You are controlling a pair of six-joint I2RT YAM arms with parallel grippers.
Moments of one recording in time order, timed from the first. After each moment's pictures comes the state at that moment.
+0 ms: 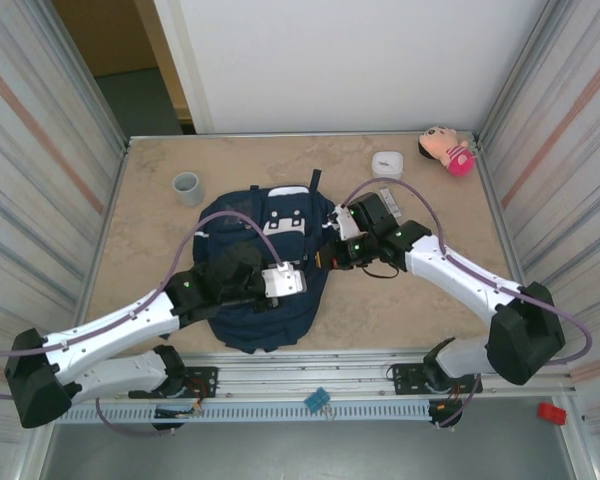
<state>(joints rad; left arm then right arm) -0.96 1.01 0.76 -0.38 0.12 0.55 0.62 1.36 0.99 -0.53 -0.46 0.55</state>
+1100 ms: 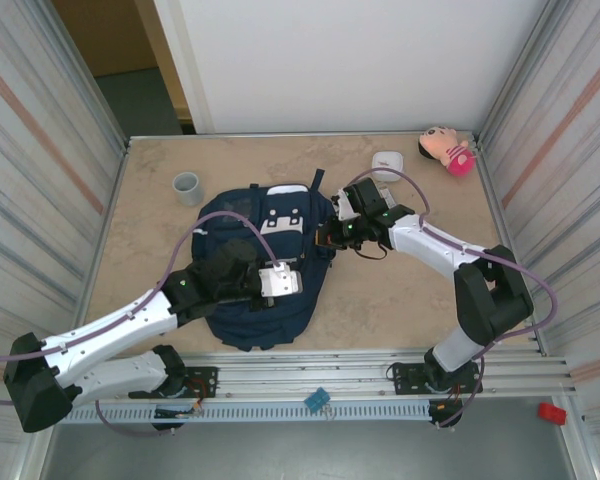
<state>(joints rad) -0.92 1.00 0.75 -0.39 0.17 0.60 0.52 1.60 1.08 -0.39 -0.45 0.63</state>
